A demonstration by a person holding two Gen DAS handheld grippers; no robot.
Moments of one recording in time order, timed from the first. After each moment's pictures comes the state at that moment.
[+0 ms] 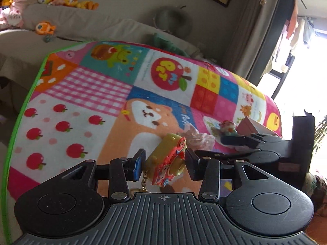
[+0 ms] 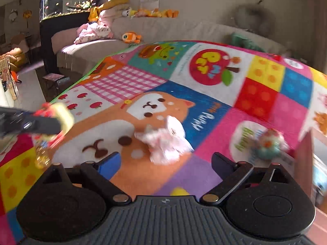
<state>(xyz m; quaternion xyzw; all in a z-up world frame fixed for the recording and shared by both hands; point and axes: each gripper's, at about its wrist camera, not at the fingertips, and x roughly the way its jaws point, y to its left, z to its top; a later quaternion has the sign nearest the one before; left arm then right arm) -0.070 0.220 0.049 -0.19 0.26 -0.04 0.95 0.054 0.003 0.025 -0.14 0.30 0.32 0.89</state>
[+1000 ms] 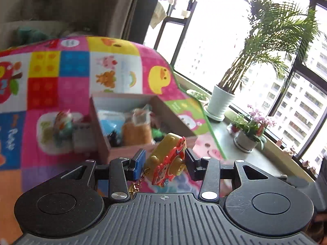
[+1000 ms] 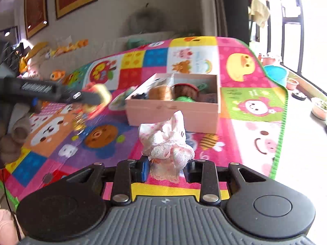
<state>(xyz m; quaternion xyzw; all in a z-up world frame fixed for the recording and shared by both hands) 0.014 -0.064 0.103 -0.06 0.30 -0.33 0.89 -0.113 -0.287 0.051 0.02 0.28 0.11 0.95</state>
